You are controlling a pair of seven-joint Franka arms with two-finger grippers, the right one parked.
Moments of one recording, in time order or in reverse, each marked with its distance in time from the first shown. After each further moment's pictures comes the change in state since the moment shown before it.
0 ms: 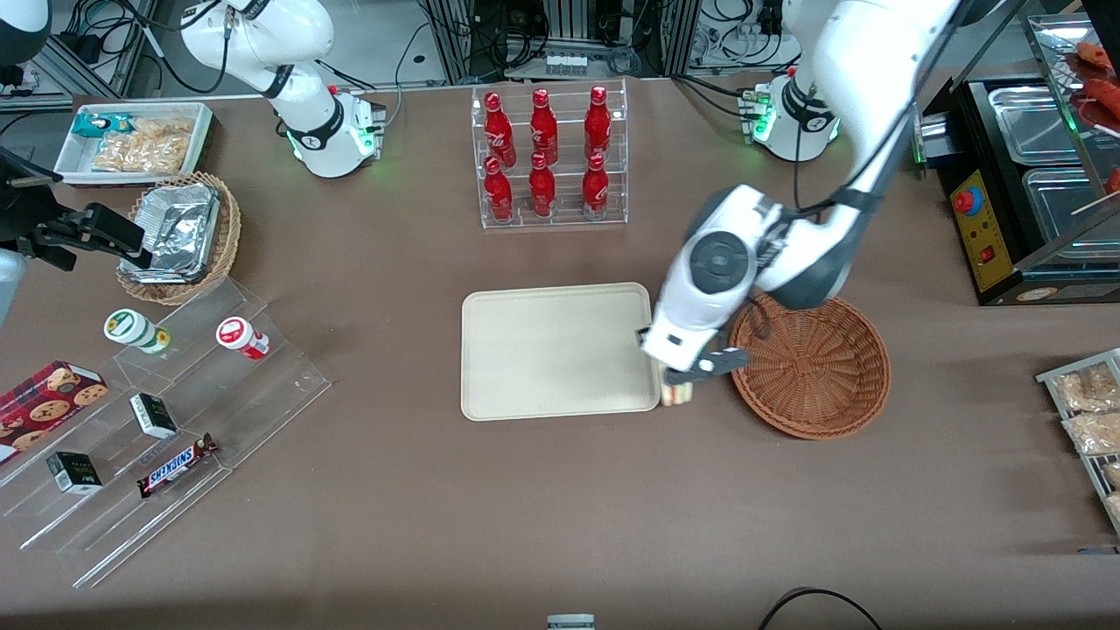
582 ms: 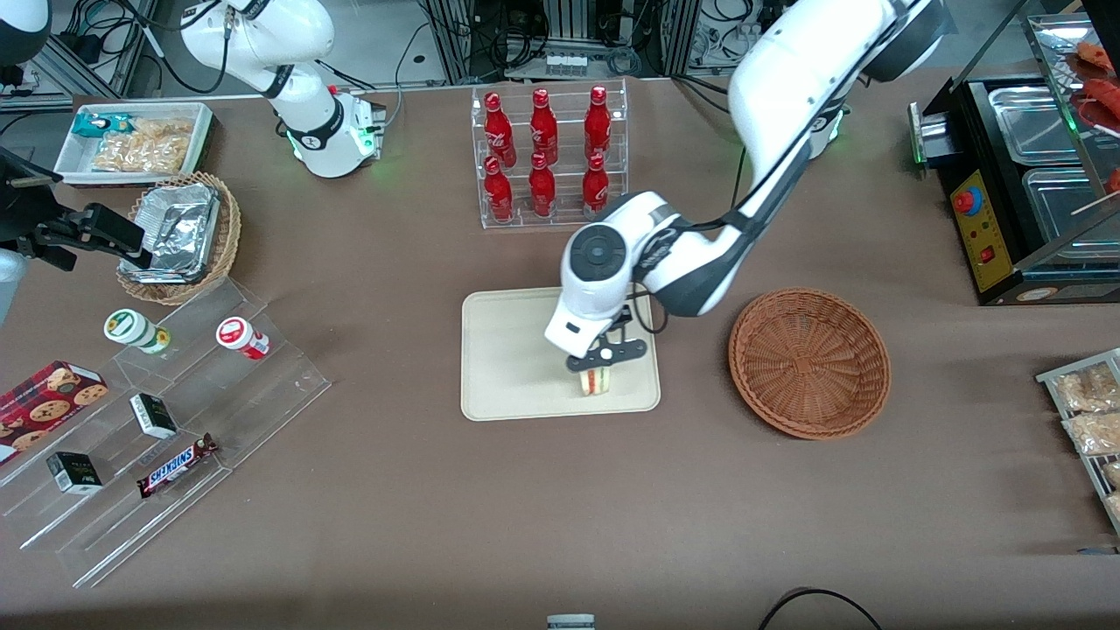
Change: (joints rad) arm -0.197 0.225 0.001 0.224 0.095 0.000 -0.171
